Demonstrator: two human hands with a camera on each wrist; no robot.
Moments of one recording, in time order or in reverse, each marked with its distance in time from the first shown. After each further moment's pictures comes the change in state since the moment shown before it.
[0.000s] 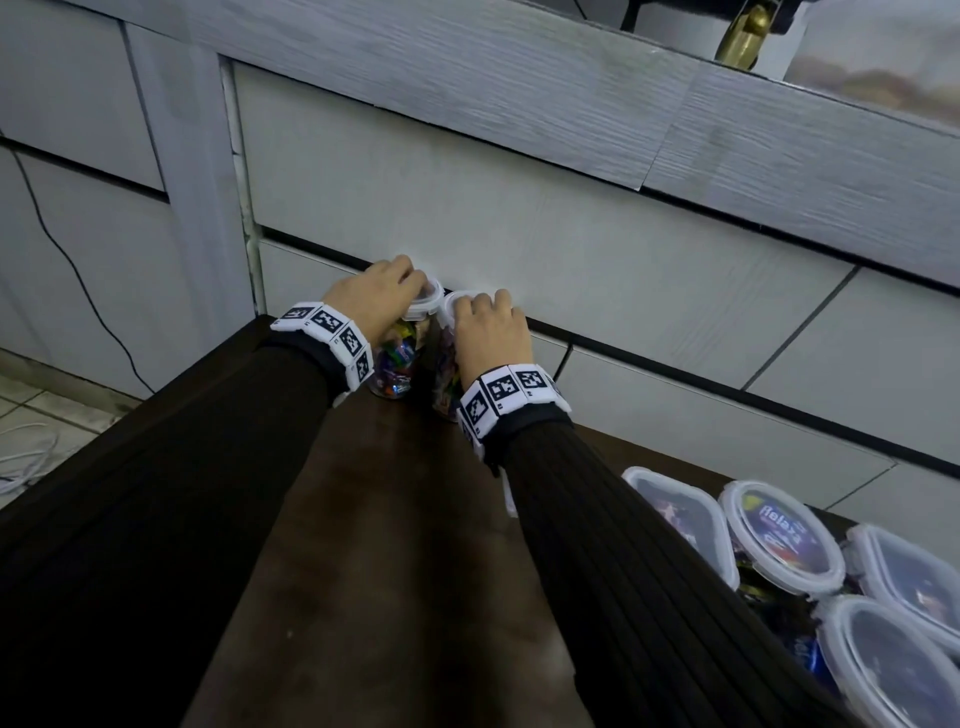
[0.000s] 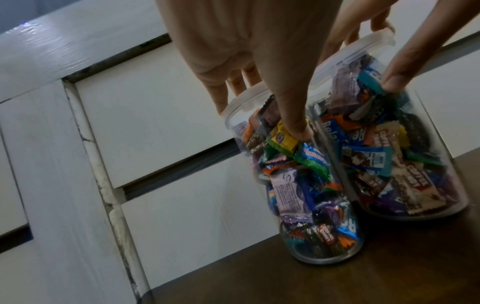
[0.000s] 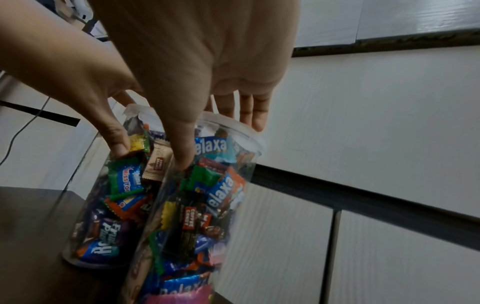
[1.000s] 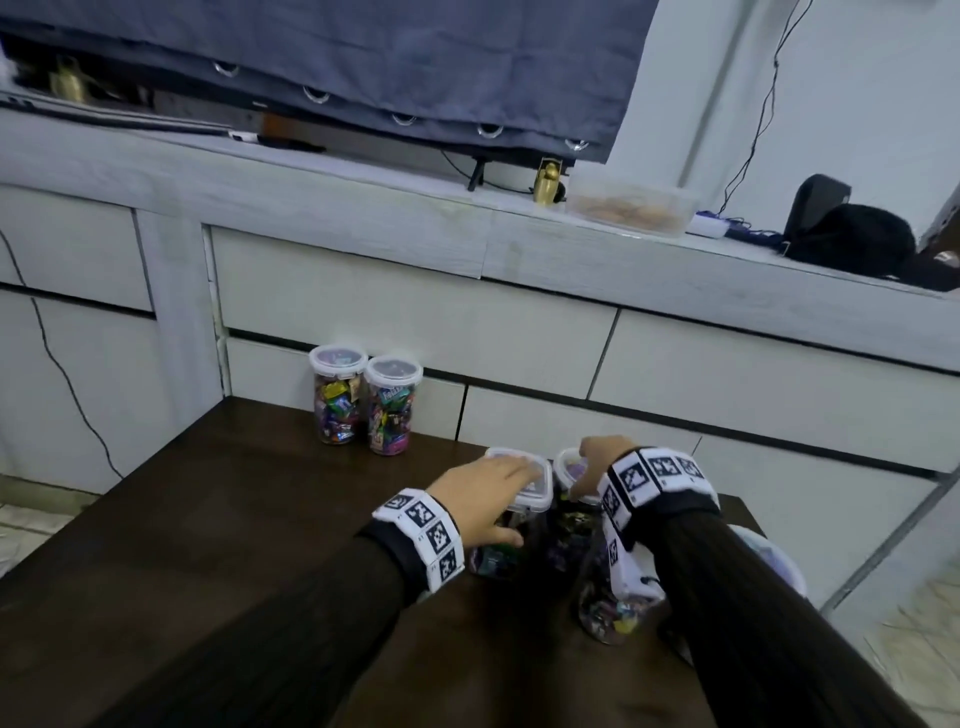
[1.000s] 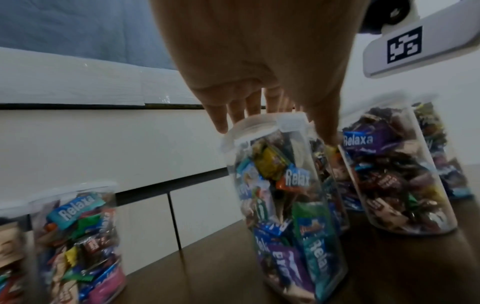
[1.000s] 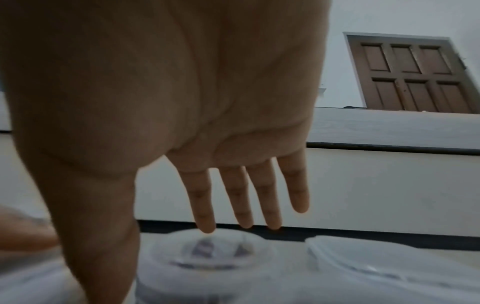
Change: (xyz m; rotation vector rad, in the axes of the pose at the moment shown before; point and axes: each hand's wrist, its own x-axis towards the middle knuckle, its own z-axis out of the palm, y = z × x) left_hand -0.130 0.240 -0.052 -0.275 -0.080 0.538; right_hand -0.223 0.170 -0.096 0.106 -0.538 0.445
